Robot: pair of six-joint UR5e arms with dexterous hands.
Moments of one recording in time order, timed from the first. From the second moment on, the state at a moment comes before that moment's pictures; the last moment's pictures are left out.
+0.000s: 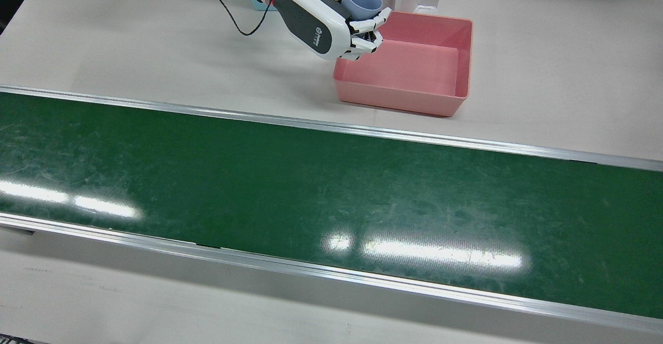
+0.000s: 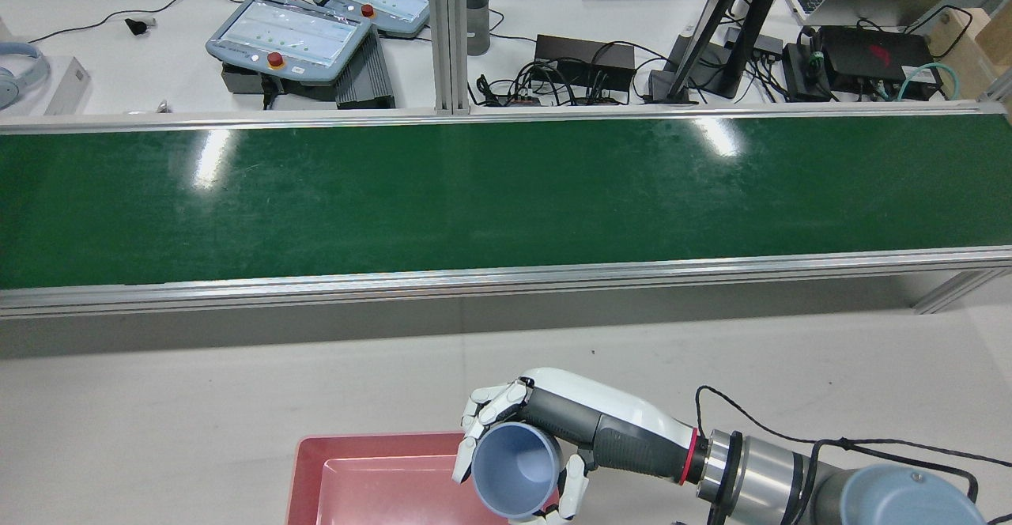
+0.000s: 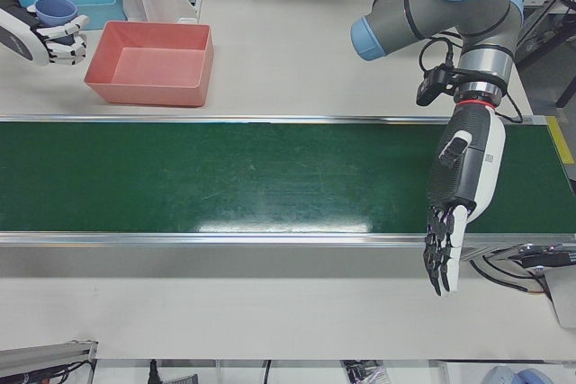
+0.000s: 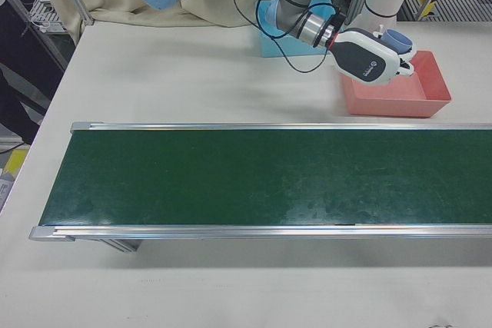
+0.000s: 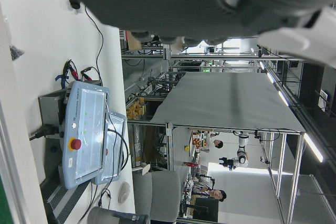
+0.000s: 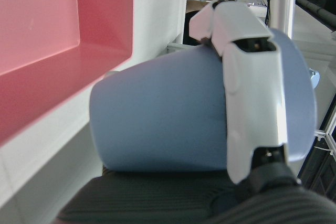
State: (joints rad) left arm -1.45 -1.85 -1.63 0.28 1.81 -0.01; right arm 0.25 -1.36 2.29 -3.55 -1.29 -0.73
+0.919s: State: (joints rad) left arm -1.45 -1.85 -1.63 0.27 1.81 -0.01; right arm 0.12 -1.39 2.29 -3.54 -1.18 -0.83
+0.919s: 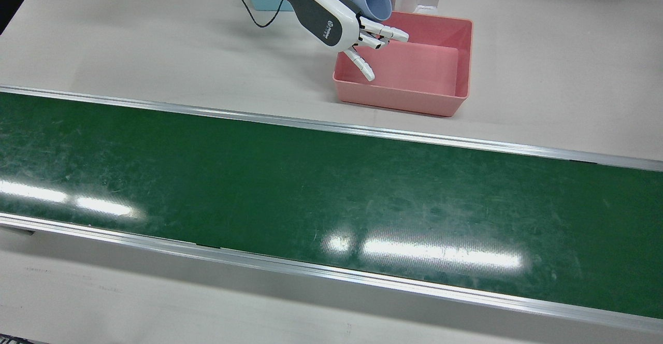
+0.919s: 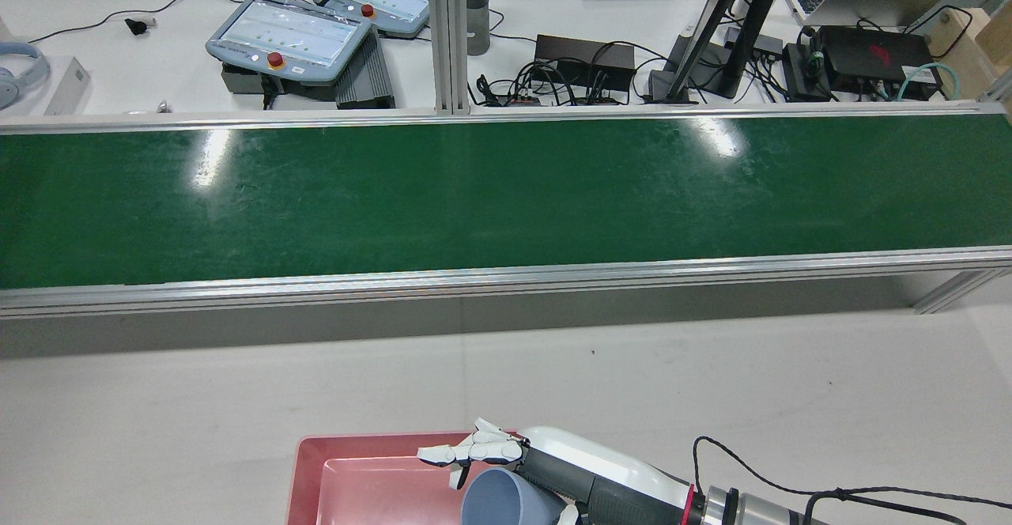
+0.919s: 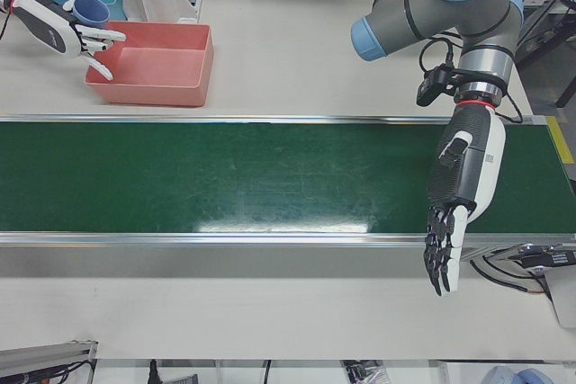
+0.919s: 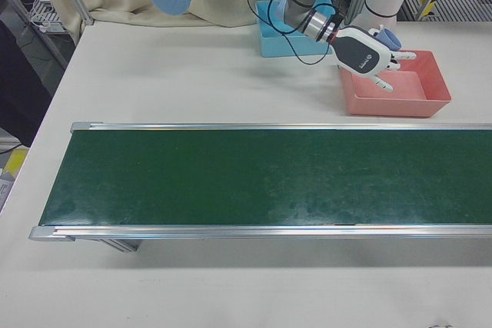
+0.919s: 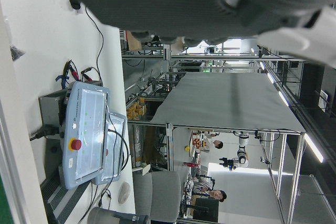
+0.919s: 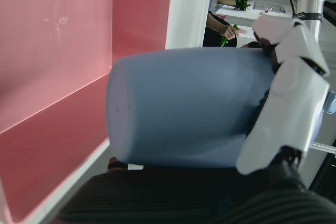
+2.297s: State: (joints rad) left arm -1.45 -1.85 -1.63 0.27 1.81 -0.01; right arm 0.95 -1.51 2.22 -3.60 -1.32 -0.52
